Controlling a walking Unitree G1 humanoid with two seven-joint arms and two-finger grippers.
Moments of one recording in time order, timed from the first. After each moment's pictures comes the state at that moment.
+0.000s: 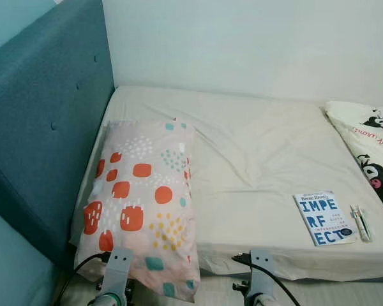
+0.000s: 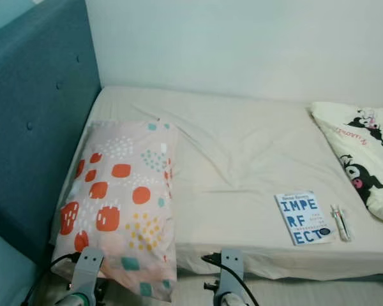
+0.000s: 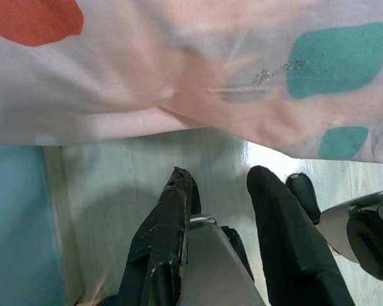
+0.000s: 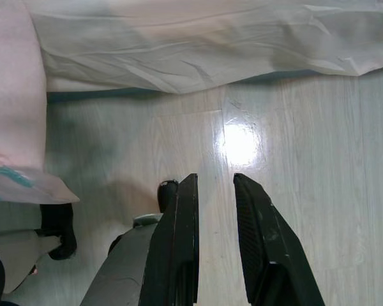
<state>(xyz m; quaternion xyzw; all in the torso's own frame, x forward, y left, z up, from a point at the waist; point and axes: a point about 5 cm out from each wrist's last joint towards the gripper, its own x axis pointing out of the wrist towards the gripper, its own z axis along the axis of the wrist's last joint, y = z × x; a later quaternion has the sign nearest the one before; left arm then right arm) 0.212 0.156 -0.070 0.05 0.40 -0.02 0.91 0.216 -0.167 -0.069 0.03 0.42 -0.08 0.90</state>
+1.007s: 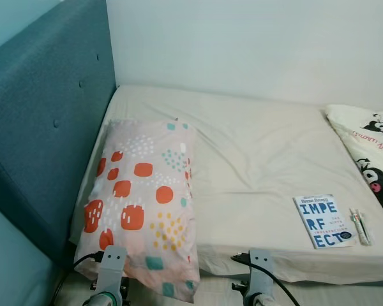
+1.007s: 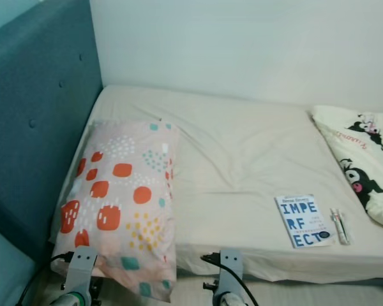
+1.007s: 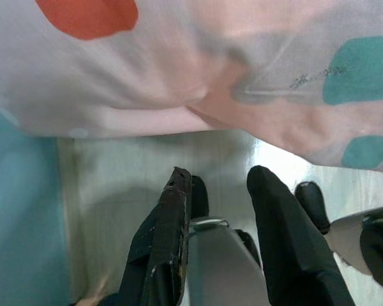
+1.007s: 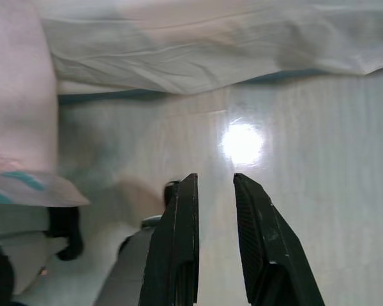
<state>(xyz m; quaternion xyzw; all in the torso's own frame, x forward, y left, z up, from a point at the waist) 0.214 0.165 -0.068 0.06 0.40 -0.01 0.92 0.216 -0.164 -0.069 0.06 0.42 -0.09 0.90</state>
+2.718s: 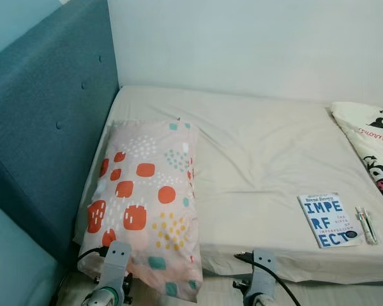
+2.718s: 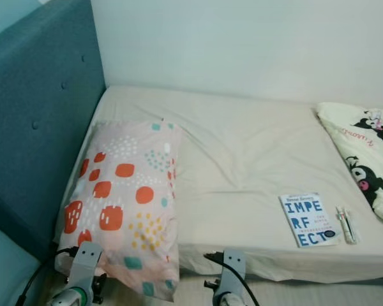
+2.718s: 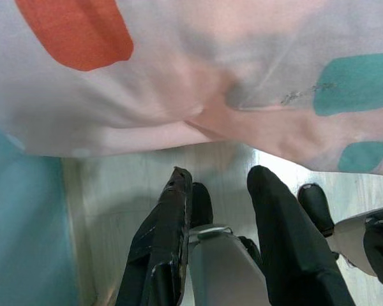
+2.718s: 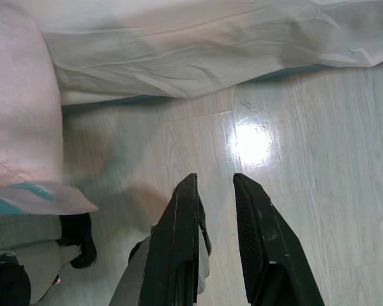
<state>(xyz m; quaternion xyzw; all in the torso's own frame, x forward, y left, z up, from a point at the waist) 0.221 0.165 -0.063 0.06 0.39 -0.02 0.92 0.216 -0.165 -0.069 0.07 0.42 -0.10 0.90</state>
